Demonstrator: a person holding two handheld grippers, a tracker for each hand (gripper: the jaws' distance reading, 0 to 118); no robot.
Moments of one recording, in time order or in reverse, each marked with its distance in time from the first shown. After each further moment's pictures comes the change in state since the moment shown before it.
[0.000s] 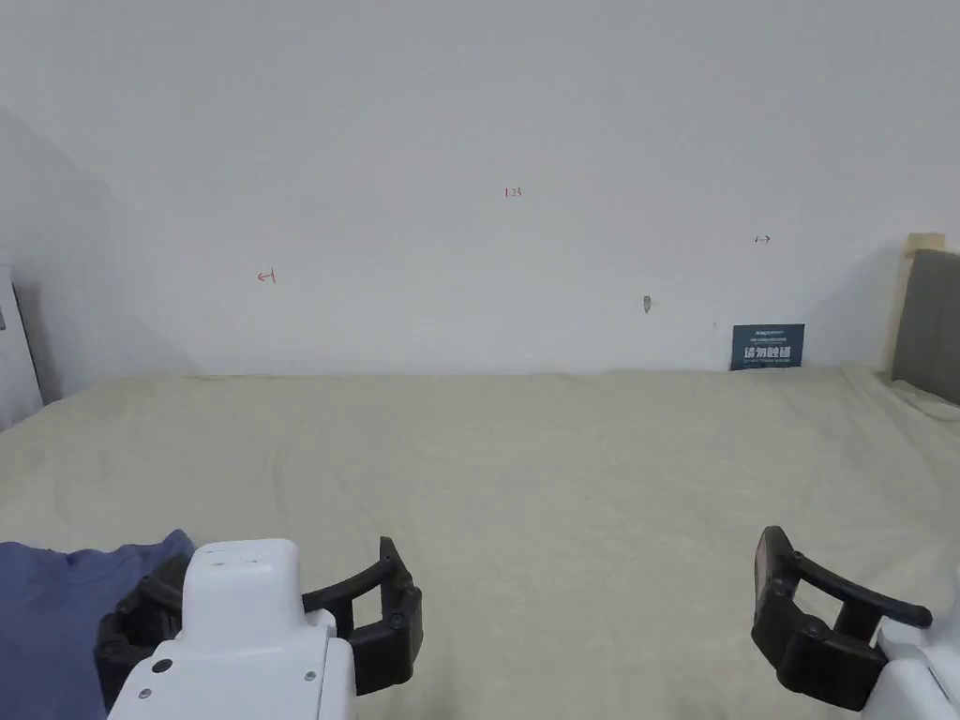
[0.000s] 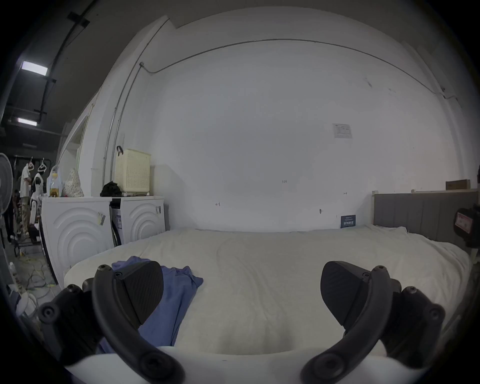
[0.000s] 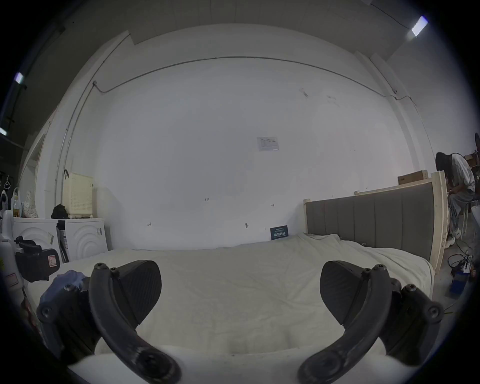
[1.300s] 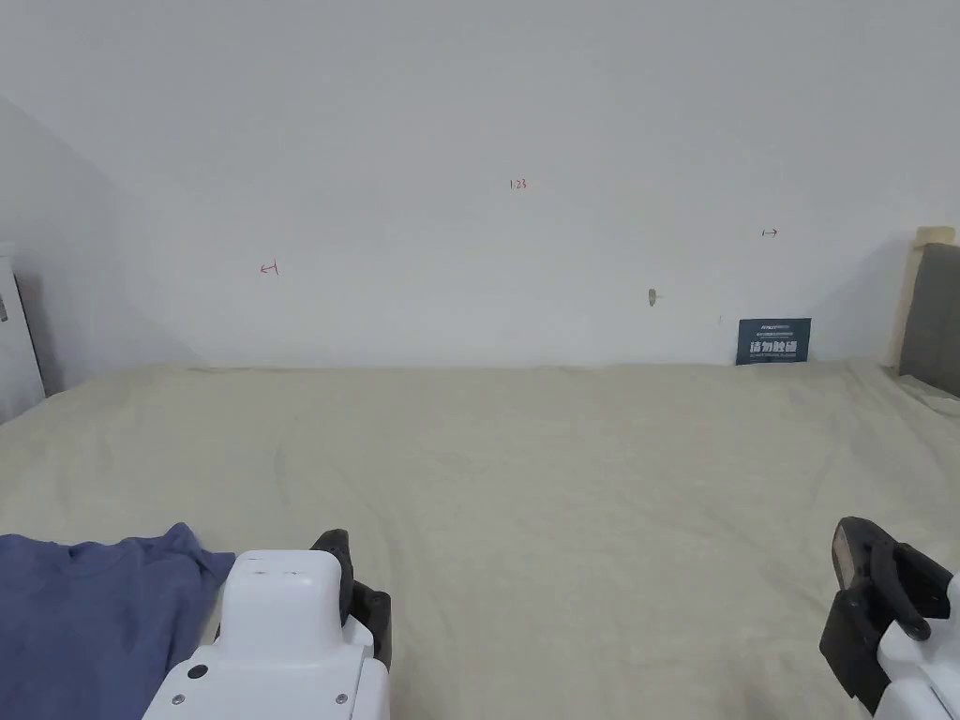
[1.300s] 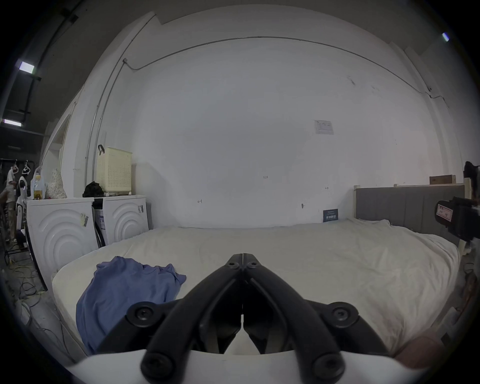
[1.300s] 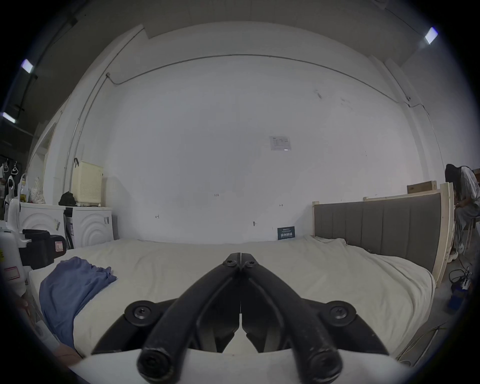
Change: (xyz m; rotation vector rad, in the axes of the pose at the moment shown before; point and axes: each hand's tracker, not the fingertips) left arm 0.006 -0.003 0.003 -0.016 -0.096 -0.005; right arm -0.005 0.004 0.002 -0.015 0.070 0.065
